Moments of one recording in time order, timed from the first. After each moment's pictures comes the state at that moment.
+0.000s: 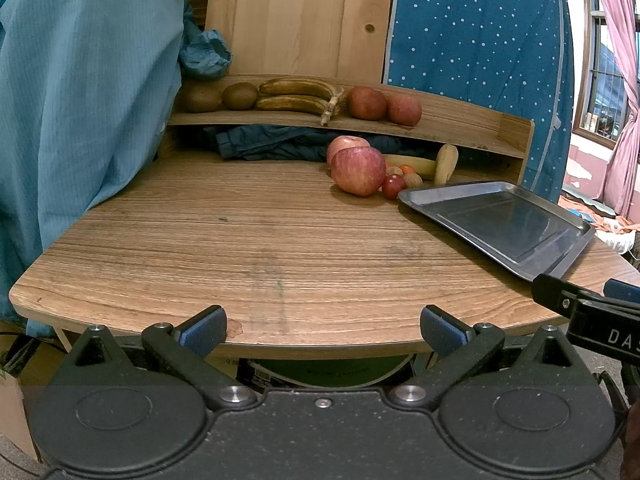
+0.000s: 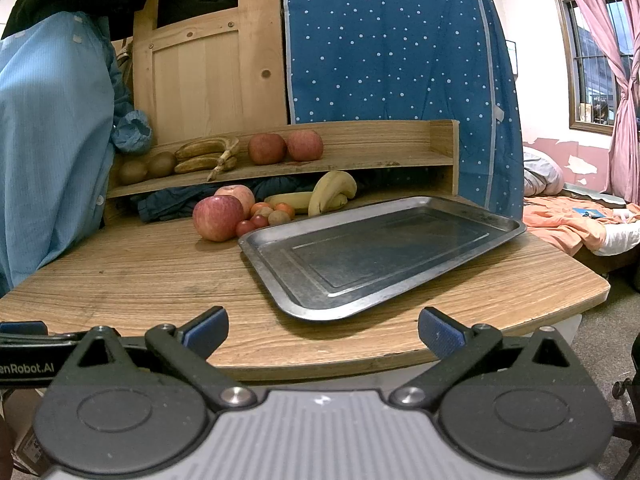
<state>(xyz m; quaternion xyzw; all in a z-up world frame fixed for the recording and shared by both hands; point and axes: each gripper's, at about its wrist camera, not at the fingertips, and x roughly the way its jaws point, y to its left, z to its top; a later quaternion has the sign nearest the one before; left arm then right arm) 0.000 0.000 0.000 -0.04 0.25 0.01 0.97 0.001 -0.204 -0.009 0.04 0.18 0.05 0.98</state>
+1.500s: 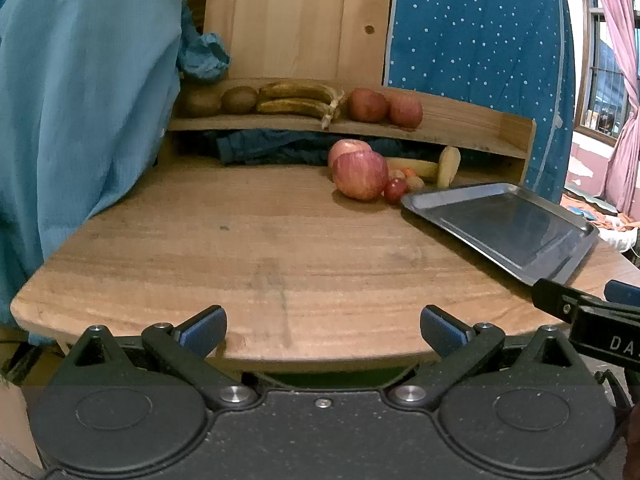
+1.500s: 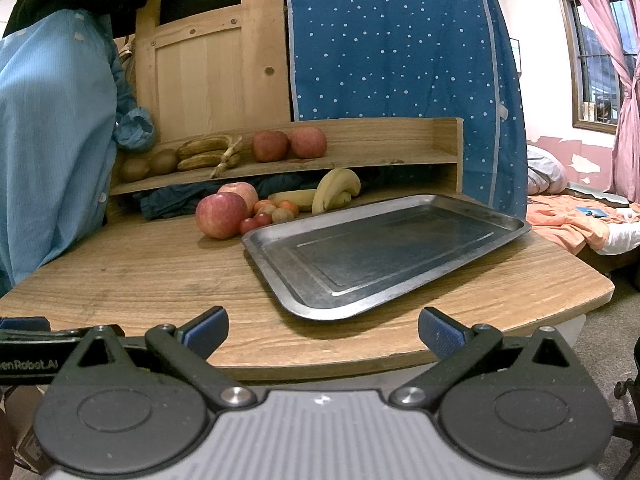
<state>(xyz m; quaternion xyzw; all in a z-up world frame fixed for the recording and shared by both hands) 0.001 0.000 0.002 -0.03 0.25 0.01 0.97 0.003 -0.204 -0.011 0.04 0.18 0.05 0.98</state>
